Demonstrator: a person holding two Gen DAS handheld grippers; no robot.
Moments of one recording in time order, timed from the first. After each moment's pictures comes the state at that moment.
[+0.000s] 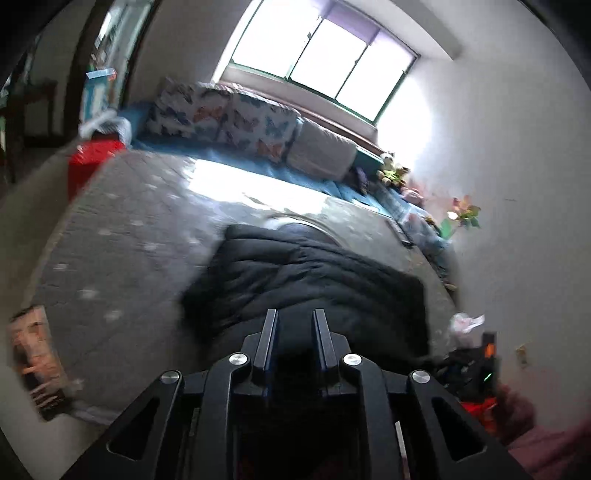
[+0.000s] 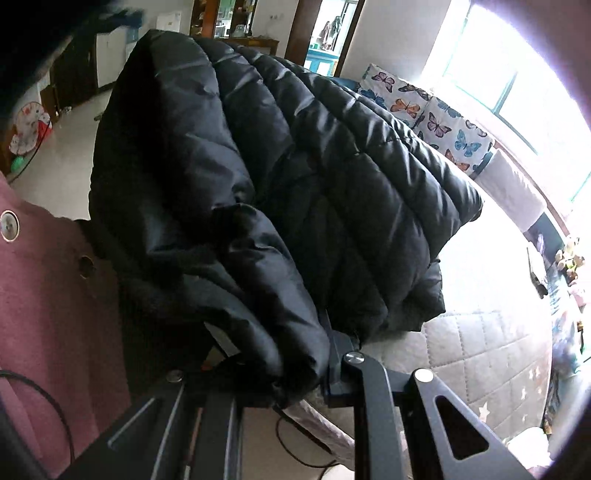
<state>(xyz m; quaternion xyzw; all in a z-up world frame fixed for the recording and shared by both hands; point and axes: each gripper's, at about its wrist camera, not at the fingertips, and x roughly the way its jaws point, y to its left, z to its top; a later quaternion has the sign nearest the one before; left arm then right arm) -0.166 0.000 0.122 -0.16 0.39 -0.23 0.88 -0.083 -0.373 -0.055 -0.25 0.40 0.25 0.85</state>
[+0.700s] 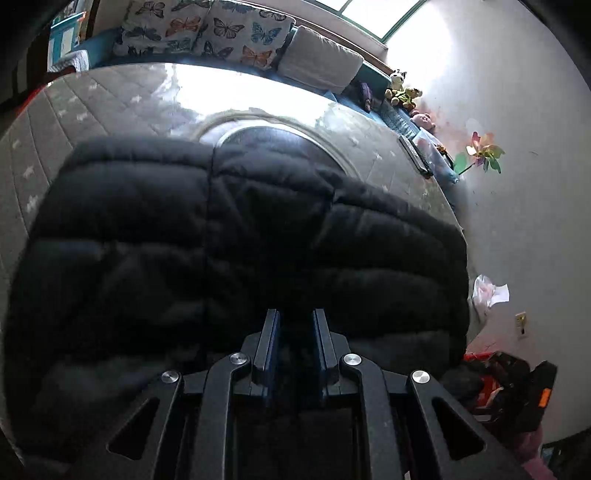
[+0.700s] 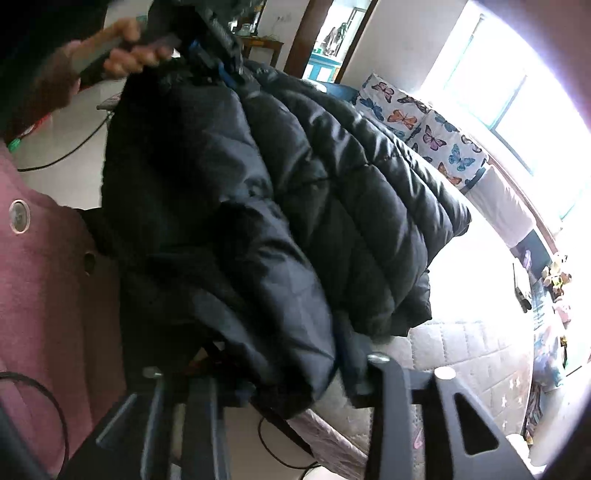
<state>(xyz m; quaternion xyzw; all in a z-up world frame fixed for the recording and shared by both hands) -0.022 -0.143 -0.001 -0.12 0.54 -0.24 0.80 -0.114 -0.360 -0.045 -0.28 0.38 0.24 0.85</state>
